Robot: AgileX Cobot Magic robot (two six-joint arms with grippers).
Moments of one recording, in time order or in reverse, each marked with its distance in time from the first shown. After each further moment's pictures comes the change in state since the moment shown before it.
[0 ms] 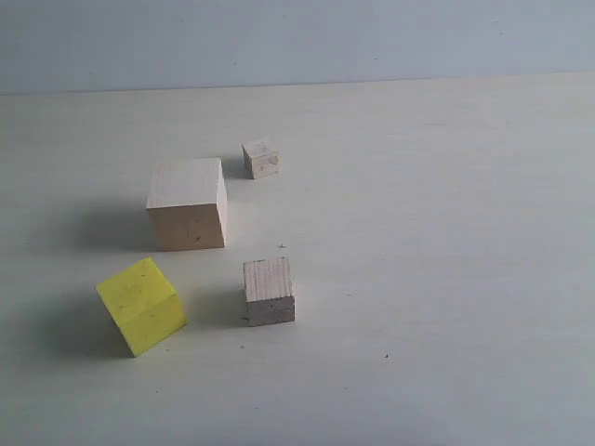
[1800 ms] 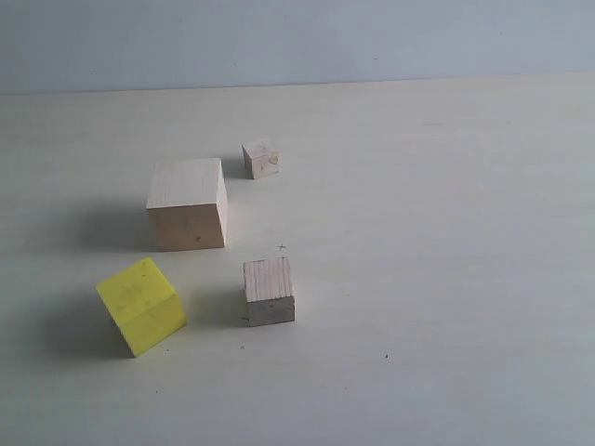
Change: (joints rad) left arm 0.000 0.439 -0.573 -0.001 -0.119 -0.180; right arm 0.039 0.295 -0.554 0.146 -0.384 0.061
